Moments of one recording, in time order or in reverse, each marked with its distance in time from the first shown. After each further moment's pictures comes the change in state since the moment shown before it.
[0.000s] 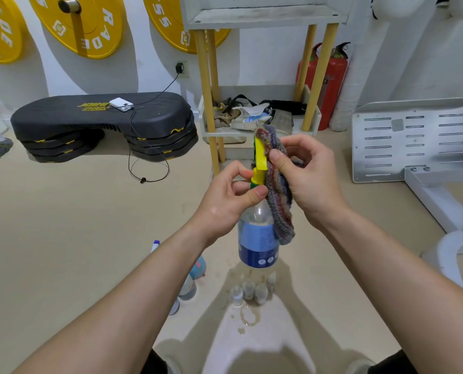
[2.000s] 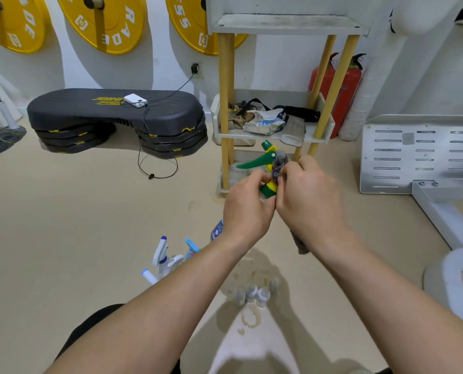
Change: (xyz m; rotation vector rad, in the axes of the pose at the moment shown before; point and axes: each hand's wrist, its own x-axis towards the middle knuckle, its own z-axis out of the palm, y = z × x) left_hand 0.007 -0.026 0.020 0.788 0.440 0.127; right_hand -0.019 -0.005 0.024 -1.239 -0.068 -0.196
